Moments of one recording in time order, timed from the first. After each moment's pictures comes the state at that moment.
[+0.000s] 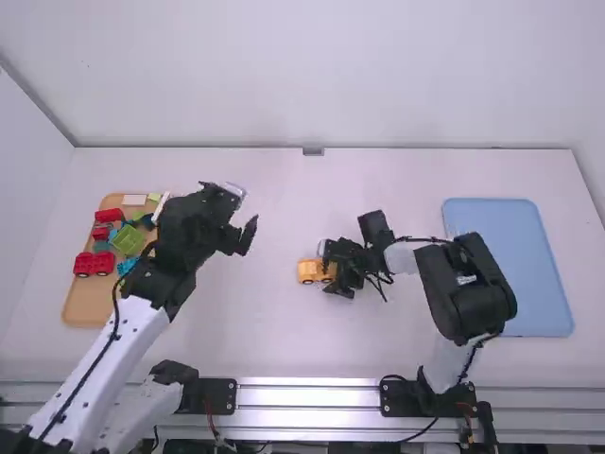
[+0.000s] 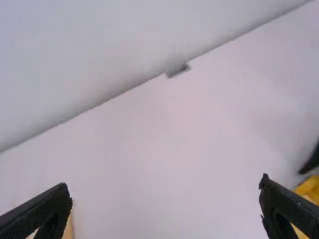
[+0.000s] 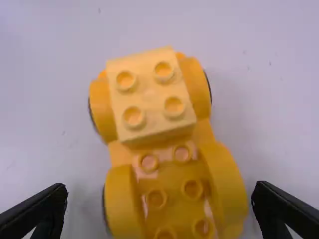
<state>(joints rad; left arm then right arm) -0.23 0.98 0.76 -0.26 0.00 0.21 0.35 1.84 0.80 -0.20 -0.60 -0.99</state>
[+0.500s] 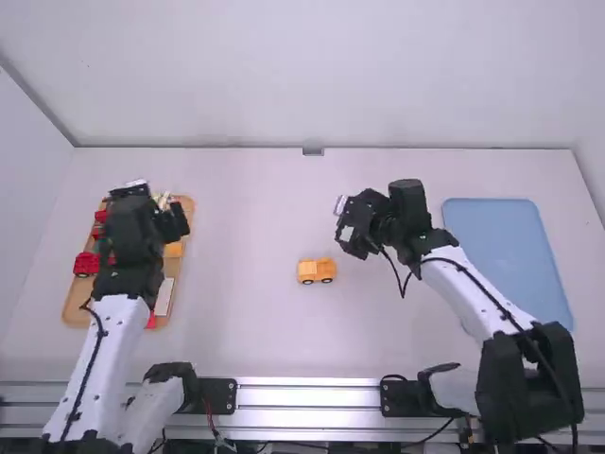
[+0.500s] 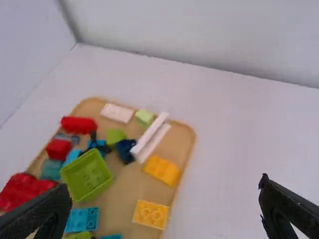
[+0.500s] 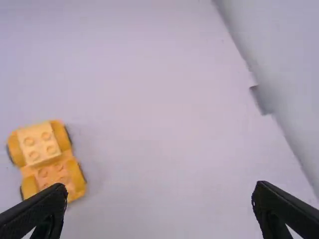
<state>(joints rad) 0.21 0.99 0.75 -0.29 -0.20 -0.11 0.29 1.38 0.86 -0.19 -0.46 -0.88</state>
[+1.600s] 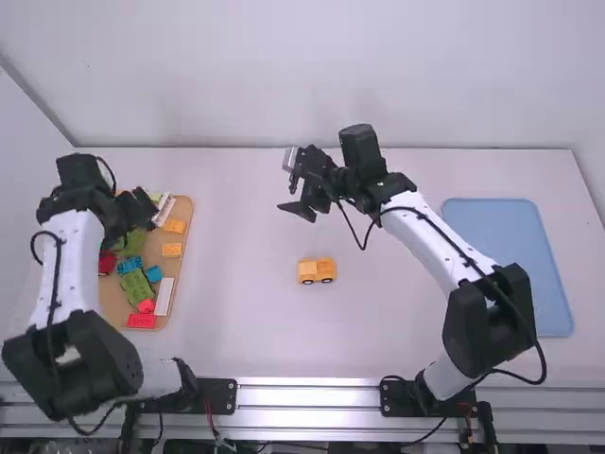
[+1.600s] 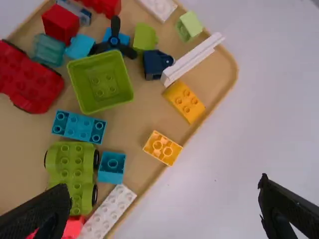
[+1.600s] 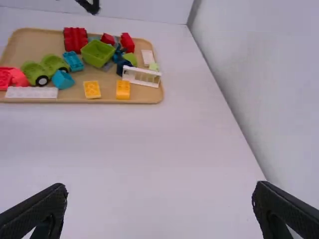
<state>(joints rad) 0.43 1.49 1.31 -0.94 0.04 -0.36 0.46 1.71 1.37 -0.29 -0.73 -0.72</state>
